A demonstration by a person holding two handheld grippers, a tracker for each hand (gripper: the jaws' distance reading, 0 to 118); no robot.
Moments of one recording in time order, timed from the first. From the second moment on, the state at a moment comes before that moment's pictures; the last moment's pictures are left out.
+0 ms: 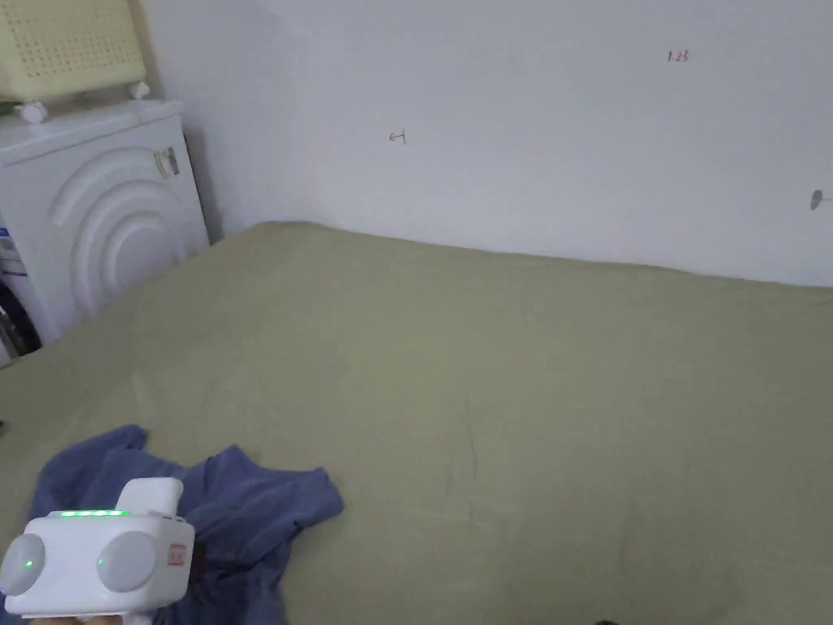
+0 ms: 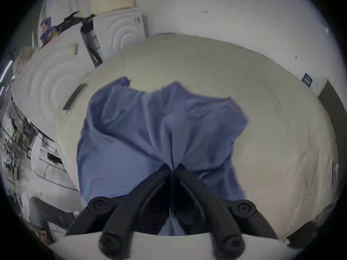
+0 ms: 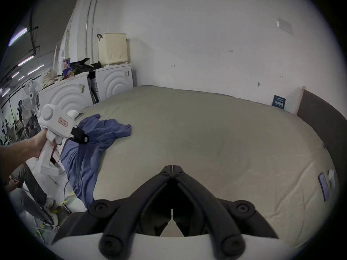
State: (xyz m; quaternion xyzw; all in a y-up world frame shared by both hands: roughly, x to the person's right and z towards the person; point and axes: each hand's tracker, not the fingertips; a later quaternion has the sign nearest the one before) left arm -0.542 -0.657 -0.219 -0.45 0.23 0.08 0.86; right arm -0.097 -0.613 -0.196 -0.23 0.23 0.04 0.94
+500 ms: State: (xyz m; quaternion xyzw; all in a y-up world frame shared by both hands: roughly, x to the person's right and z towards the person) left arm -0.283 -0.511 -0.306 -0.34 -0.03 -0.03 0.94; right arm 0.055 -0.587 -0.160 -0.22 0.07 -0.01 0.97
